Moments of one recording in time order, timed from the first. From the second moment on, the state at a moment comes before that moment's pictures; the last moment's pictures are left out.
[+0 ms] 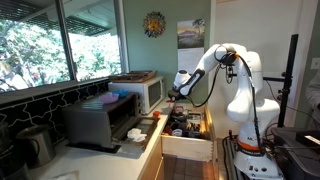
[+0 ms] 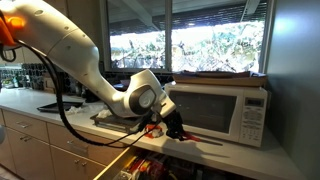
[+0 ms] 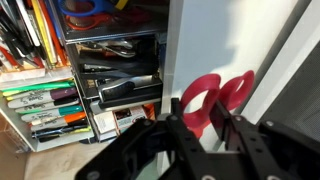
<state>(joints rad) -1.11 0.22 0.46 -2.14 -0.62 2.89 1.34</state>
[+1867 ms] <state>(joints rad) -0.62 -0.01 0.14 -2.28 -0.10 2.80 0.70</state>
